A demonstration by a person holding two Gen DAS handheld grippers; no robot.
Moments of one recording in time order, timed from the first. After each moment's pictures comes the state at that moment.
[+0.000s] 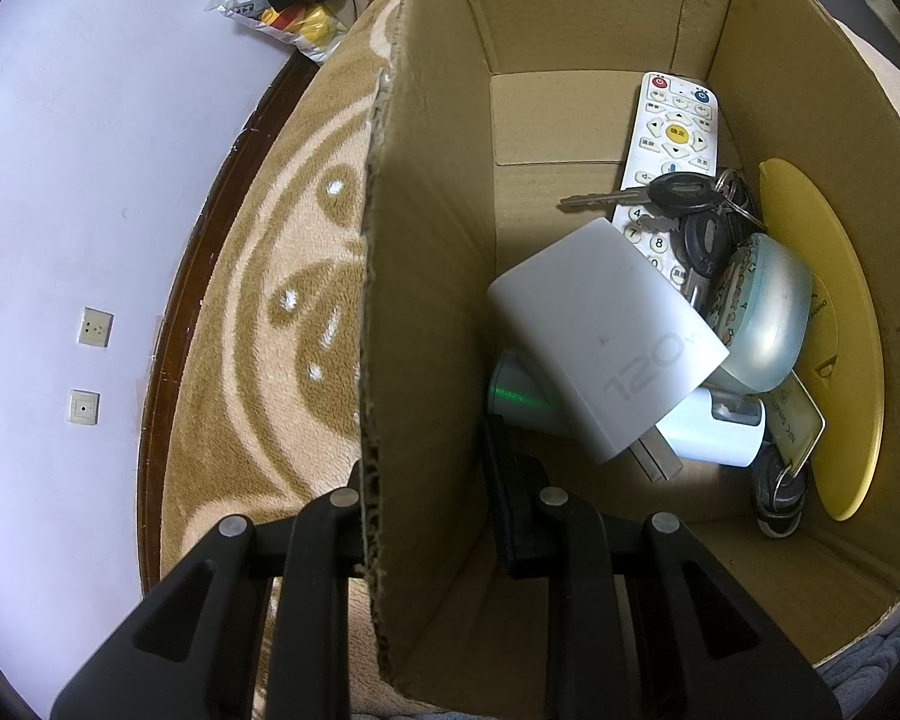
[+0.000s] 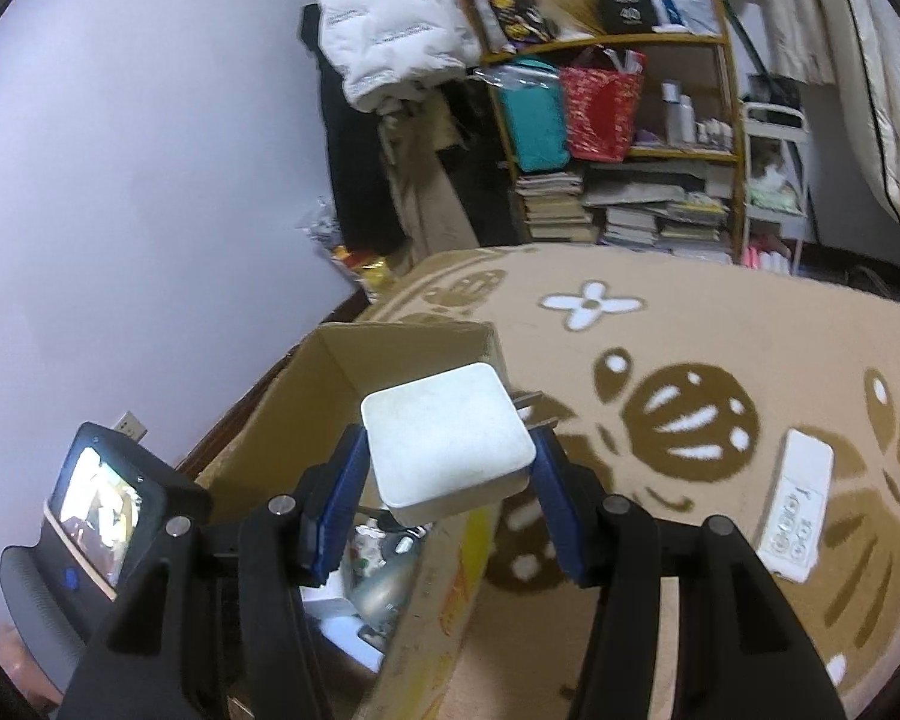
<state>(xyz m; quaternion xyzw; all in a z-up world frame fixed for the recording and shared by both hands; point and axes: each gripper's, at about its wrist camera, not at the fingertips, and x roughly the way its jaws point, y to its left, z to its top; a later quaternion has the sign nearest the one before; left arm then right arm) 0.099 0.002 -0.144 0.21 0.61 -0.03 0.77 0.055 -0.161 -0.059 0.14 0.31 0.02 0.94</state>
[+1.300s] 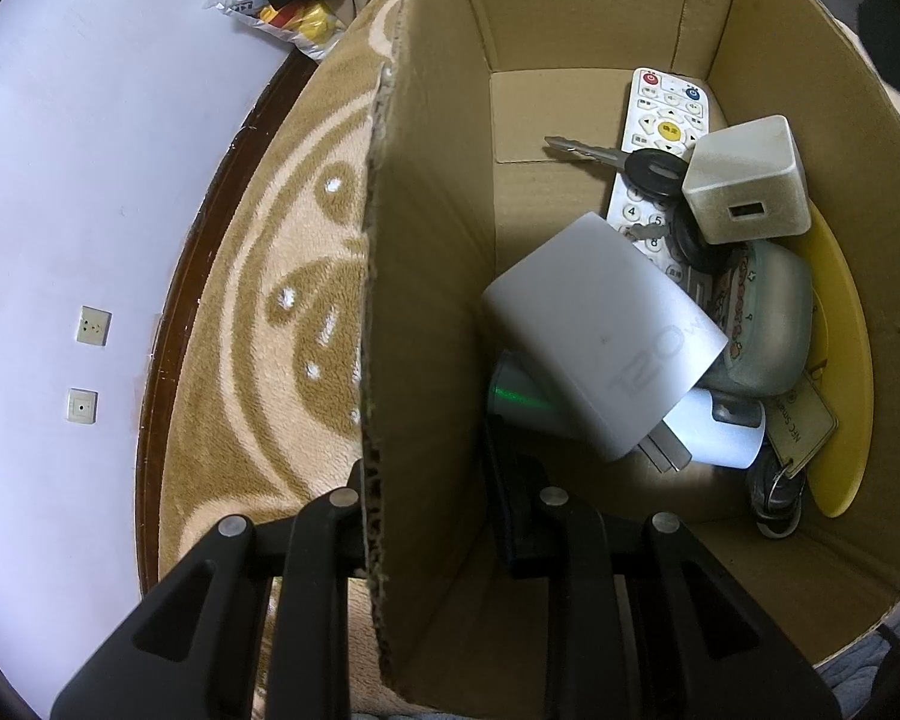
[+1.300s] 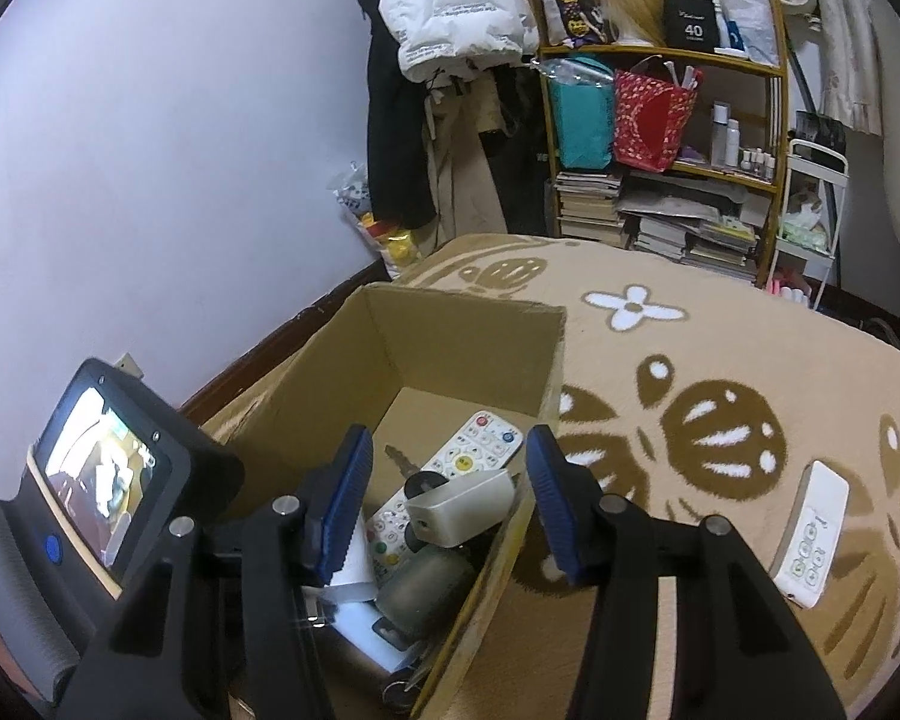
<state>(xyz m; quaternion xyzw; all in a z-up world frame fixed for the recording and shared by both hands) 0.100 0.004 -0.148 0.21 0.60 -0.03 0.77 0.060 -0.129 -0.066 0.08 0.33 0.04 0.94</state>
